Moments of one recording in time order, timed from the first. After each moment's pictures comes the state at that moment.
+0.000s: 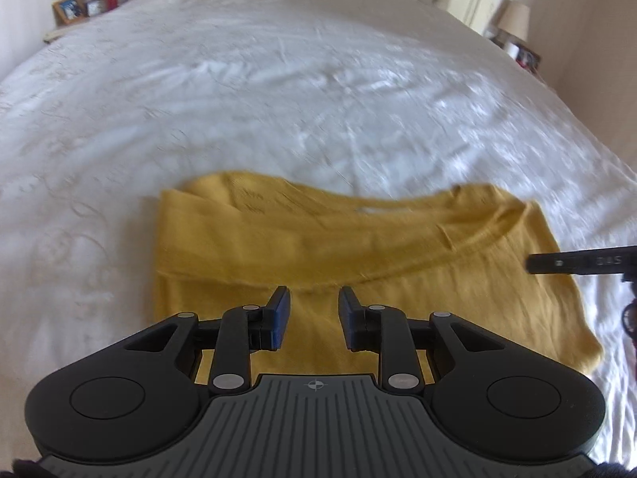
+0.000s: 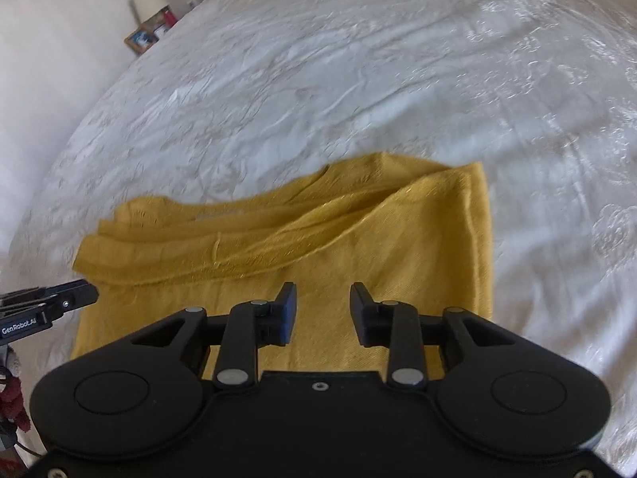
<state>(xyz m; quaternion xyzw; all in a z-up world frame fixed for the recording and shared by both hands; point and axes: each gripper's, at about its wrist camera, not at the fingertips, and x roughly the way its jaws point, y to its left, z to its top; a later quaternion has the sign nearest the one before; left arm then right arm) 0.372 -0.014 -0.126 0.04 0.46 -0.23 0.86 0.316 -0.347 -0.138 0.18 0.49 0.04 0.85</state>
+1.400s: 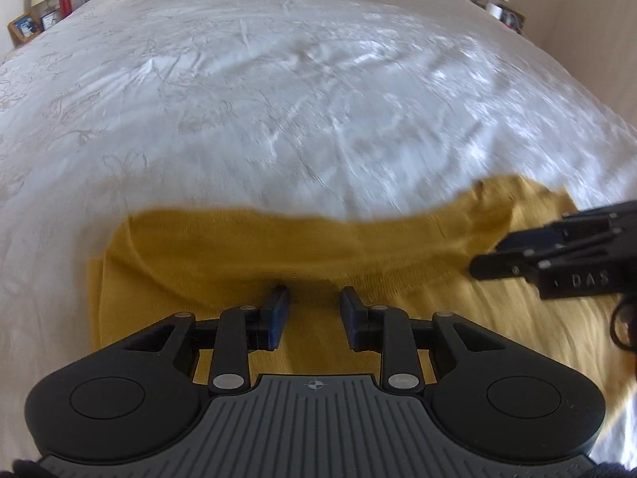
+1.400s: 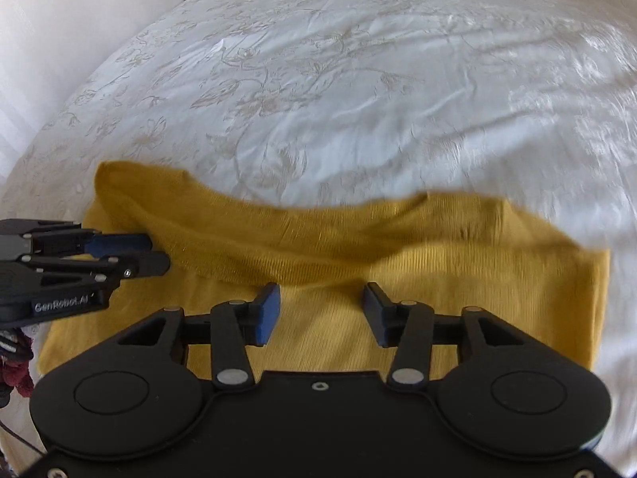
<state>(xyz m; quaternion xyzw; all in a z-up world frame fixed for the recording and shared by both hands) 0.451 -0.054 -0.161 0.08 0.46 -0.25 0.85 0.404 -0.311 -0.158 0.10 0.49 0.08 0.86</state>
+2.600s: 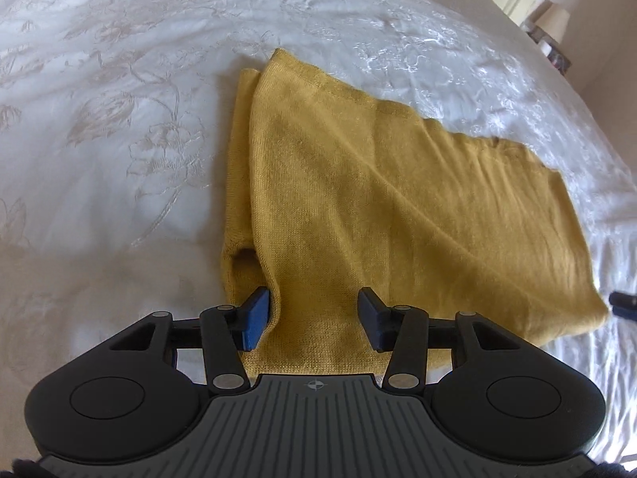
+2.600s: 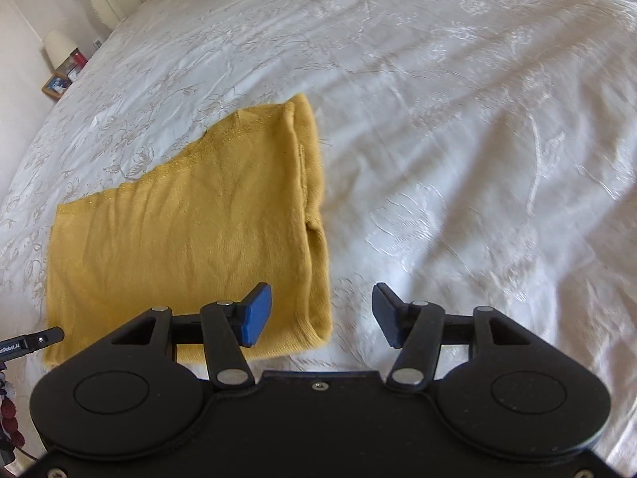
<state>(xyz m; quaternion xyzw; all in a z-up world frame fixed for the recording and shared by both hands) 0.352 0.060 -0.160 -0.03 0.53 -0.19 0.83 0.187 -0.391 -0.125 0.26 0.48 -0.13 0.83</state>
